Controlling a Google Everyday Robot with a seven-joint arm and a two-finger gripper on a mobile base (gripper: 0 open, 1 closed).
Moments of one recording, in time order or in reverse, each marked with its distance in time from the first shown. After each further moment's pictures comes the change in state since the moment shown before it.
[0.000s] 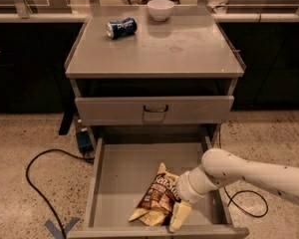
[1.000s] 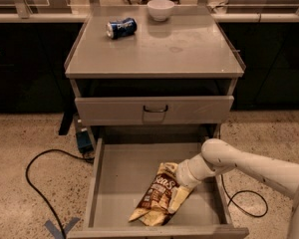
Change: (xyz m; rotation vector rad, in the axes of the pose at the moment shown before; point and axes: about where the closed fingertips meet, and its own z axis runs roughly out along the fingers) arm 0.015 -0.067 0.015 0.014 -0.083 -0.020
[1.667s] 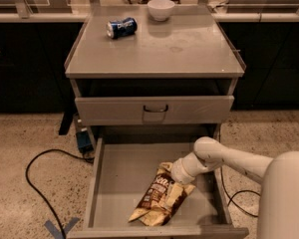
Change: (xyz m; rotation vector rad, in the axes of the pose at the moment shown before) arm 0.025 -0.029 0.036 -0.049 -0.007 0.041
